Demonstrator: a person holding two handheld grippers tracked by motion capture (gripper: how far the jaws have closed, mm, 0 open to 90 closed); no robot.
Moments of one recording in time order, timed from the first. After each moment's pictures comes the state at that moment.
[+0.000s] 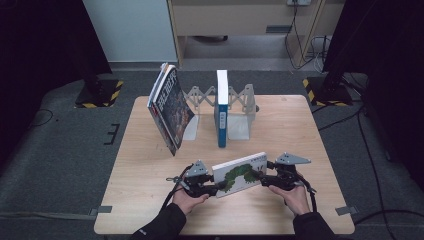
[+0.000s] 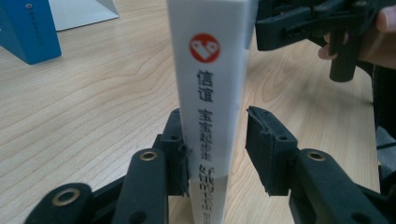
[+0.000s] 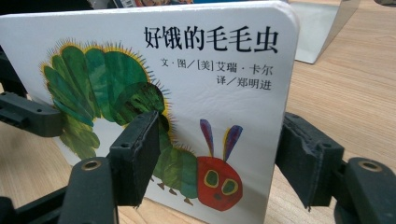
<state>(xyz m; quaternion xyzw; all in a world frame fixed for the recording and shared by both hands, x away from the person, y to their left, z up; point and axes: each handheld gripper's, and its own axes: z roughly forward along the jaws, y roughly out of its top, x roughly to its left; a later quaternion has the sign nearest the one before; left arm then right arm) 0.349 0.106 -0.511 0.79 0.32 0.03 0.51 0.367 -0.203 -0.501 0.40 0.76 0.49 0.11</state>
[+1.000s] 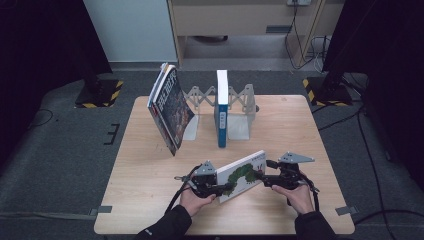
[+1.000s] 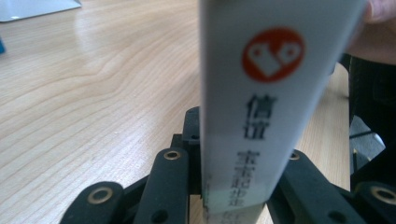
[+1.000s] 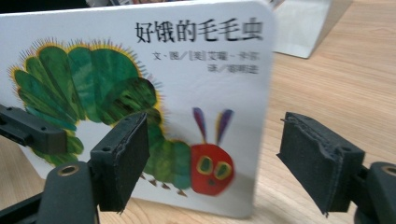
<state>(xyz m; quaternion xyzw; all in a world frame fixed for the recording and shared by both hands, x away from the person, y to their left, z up) 0.347 0.087 -0.503 0.81 0.31 -0.01 0.50 0.369 -0.213 -0.498 0.41 0.76 0.49 0.10</state>
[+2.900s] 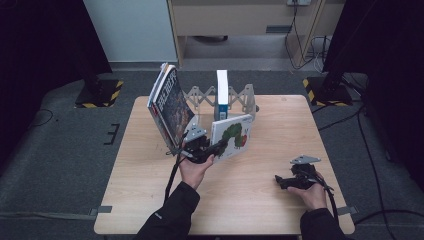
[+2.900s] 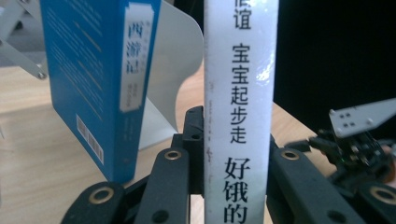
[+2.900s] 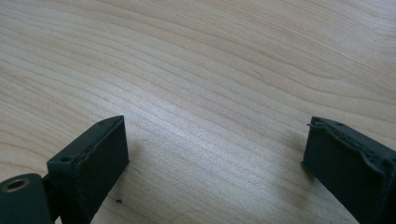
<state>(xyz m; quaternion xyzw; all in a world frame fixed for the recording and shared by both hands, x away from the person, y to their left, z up) 0.397 0.091 -0.413 0.71 0.41 0.13 0.56 0.382 -0.266 -0.533 0.48 0.80 0.31 0.18</state>
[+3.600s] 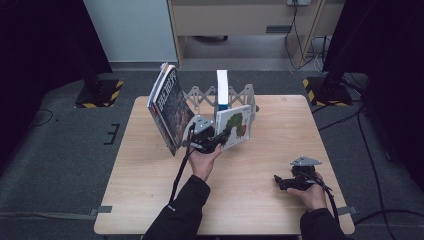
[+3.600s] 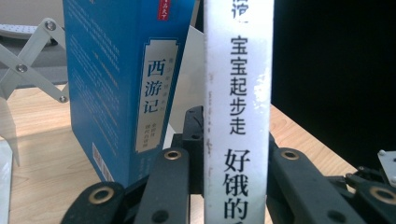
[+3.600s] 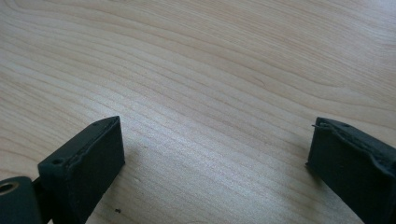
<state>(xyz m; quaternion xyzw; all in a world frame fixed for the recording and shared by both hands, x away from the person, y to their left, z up) 0.423 0.070 -0.416 0.69 0.43 0.17 0.56 0.380 -0.267 -0.539 0.47 0.79 0.33 0.19</state>
